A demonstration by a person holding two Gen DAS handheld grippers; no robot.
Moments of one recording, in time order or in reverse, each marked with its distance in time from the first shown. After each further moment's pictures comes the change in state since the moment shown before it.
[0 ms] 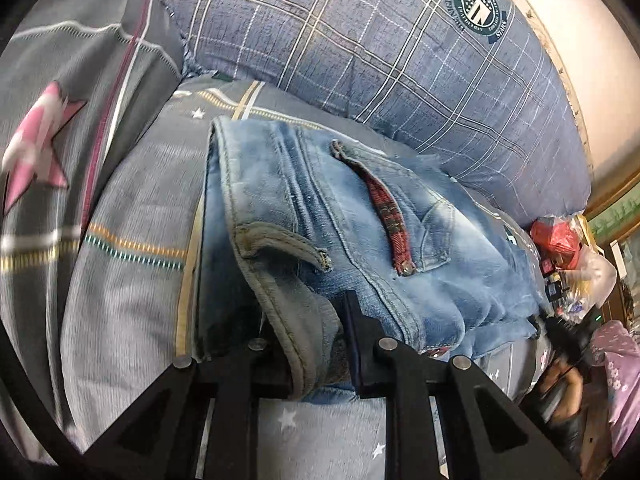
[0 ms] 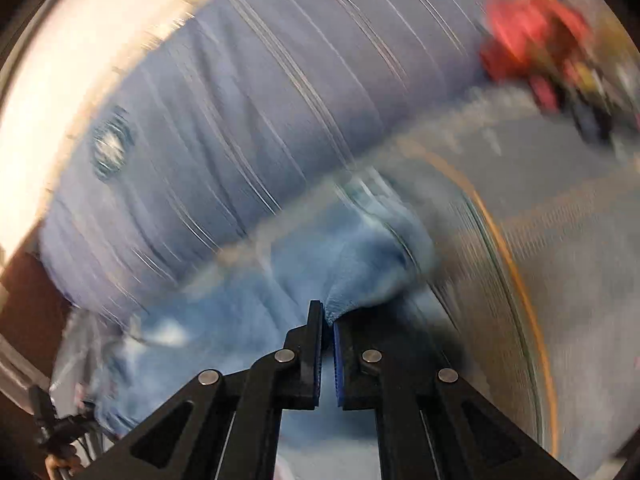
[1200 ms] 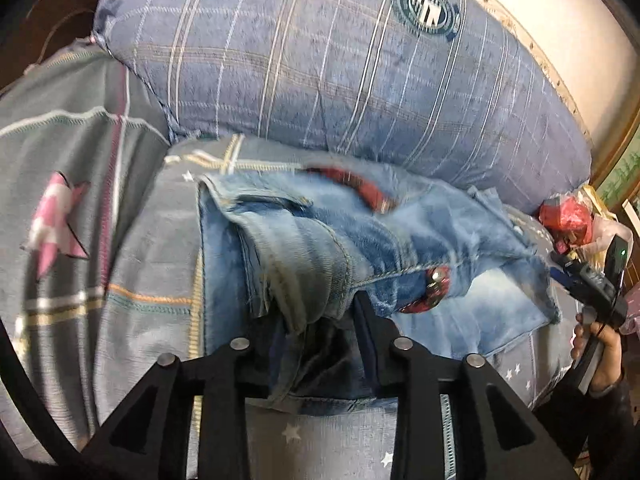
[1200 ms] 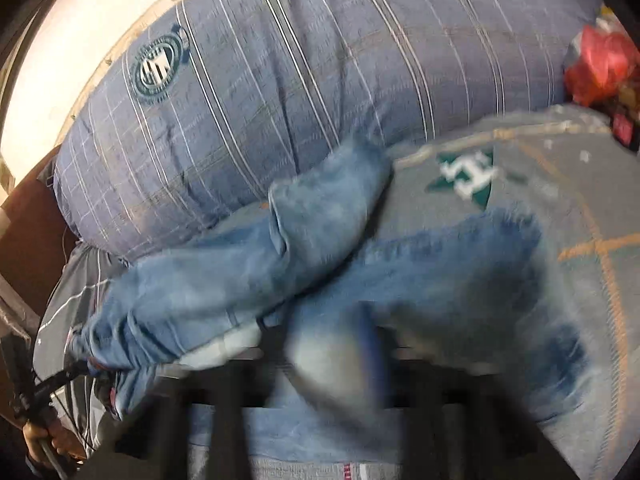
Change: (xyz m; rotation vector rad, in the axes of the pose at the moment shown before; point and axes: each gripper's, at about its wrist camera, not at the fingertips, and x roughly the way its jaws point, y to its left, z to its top) left arm -0.033 -0.049 0.007 0.172 -0.145 0.093; right arm 0.029 0.105 0.009 -0.238 0.037 0.053
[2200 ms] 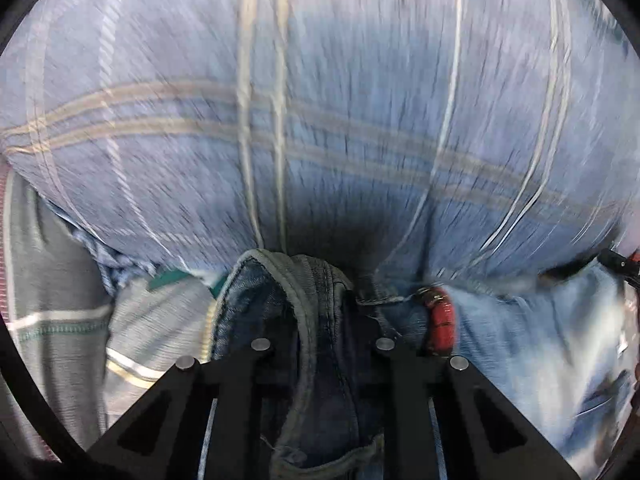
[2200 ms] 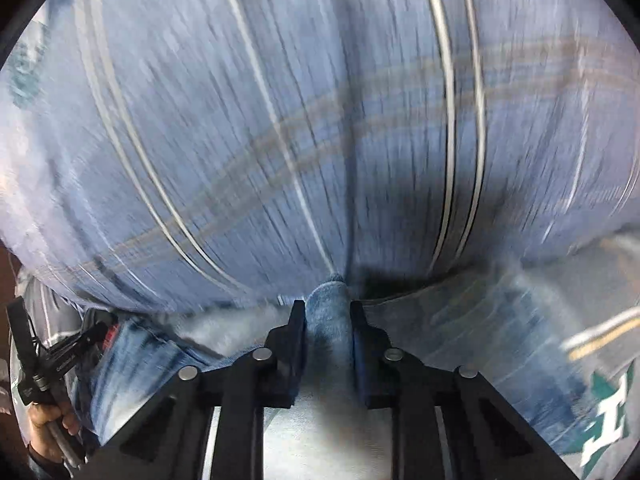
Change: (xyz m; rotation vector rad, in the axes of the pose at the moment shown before) left arm 0.211 0.022 0.212 -0.005 0.101 0.209; right arm 0.223 0.080 0.184 -0.111 0.236 -0.064
